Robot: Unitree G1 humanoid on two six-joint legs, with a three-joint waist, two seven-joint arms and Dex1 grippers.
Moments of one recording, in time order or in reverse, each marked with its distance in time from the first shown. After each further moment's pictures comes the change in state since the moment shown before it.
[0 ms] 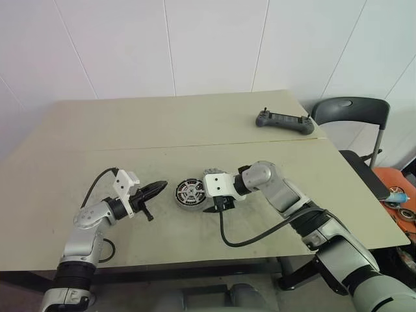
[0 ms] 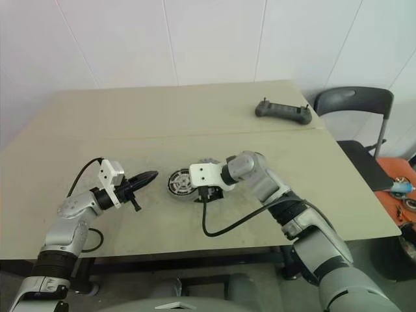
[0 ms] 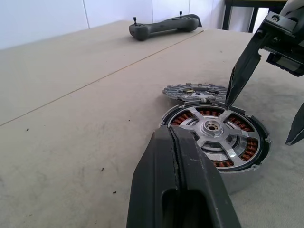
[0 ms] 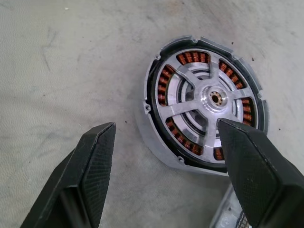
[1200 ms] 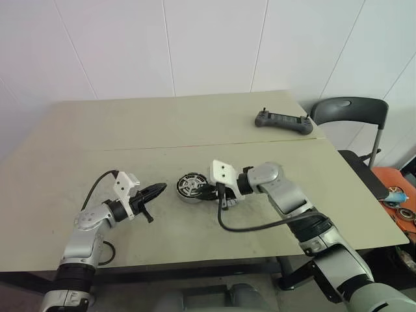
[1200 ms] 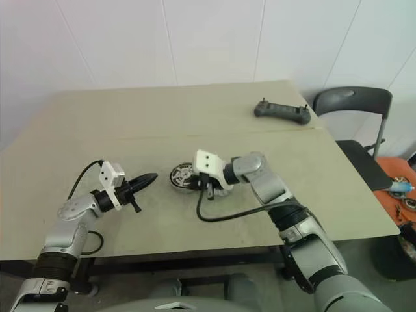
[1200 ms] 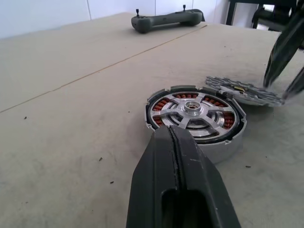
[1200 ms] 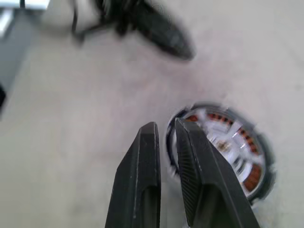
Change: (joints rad) left arm 0.015 -0.003 -0.003 -0.002 0.003 0.021 0.019; right arm 0.078 0.070 -0.226 -0.133 0.268 0.308 -0.021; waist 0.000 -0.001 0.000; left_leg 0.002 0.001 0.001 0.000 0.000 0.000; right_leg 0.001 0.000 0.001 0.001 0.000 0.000
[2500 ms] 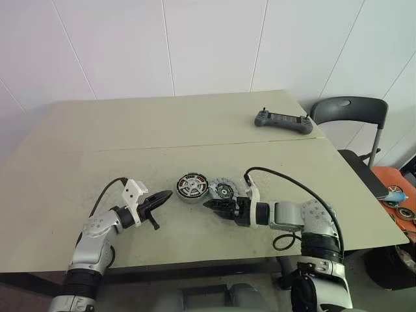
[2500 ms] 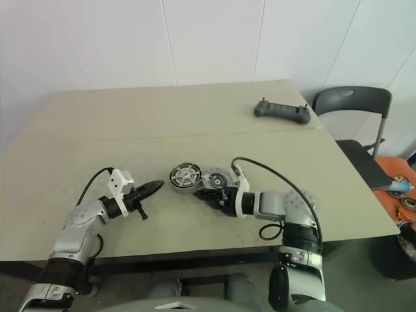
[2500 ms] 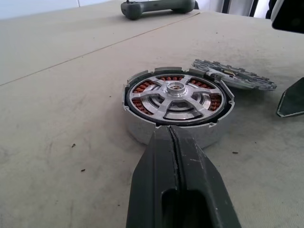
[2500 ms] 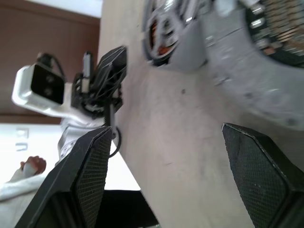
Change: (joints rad) left arm 0.034 -0.042 -0.036 0.006 0.047 -0.030 0.017; right arm 0.209 0.246 -0.715 -0.031 0.901 1.211 -0.990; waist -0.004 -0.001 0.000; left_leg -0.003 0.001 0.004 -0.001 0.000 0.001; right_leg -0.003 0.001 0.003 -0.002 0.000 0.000
